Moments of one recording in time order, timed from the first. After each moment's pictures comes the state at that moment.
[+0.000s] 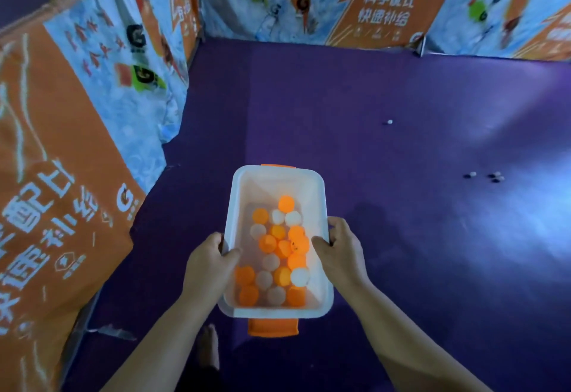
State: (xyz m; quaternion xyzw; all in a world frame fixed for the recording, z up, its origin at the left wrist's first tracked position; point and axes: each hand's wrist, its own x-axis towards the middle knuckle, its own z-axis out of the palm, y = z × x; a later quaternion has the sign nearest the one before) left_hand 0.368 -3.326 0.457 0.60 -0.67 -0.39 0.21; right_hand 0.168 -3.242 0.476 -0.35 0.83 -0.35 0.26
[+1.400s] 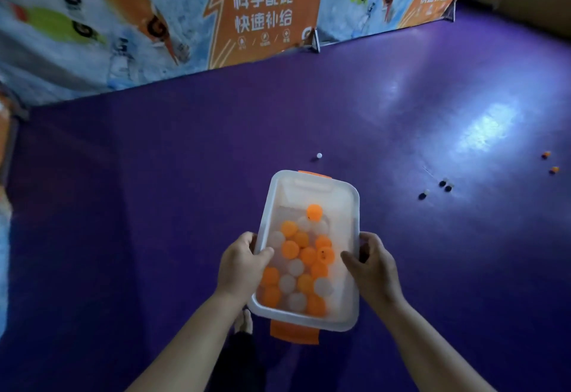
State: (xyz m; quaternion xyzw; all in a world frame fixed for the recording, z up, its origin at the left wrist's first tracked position) left_hand -0.335 -3.907 0.453 0.42 -0.76 -0.48 0.11; right_hand -0.466 -3.724 0.445 -0.15 0.85 -0.47 0.17
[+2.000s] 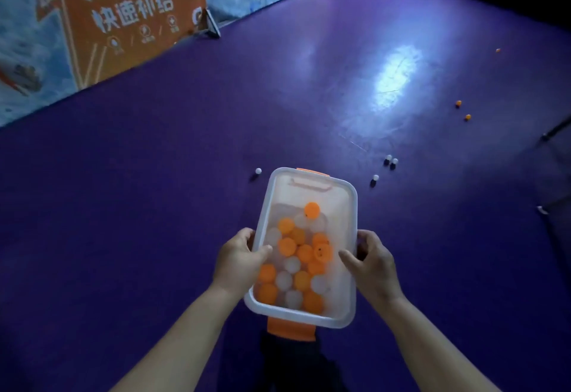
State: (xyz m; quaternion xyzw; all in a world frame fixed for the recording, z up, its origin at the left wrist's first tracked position) left_hand -0.710 -4.059 0.436 0.27 -0.79 -0.55 -0.04; right_hand -0.767 -3.832 0.424 0.02 0.89 -0.45 0.10
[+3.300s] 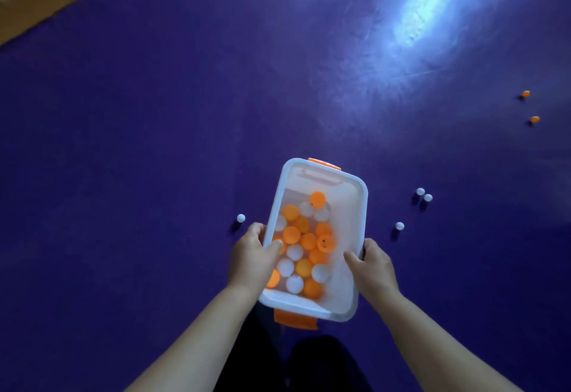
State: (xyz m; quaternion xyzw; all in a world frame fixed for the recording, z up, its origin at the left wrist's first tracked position) left_hand -1.387 -4.205 0.300 0.36 -0.76 -0.53 -0.13; right_hand -1.434 -4.003 0.301 0.16 0.90 -0.30 0.29
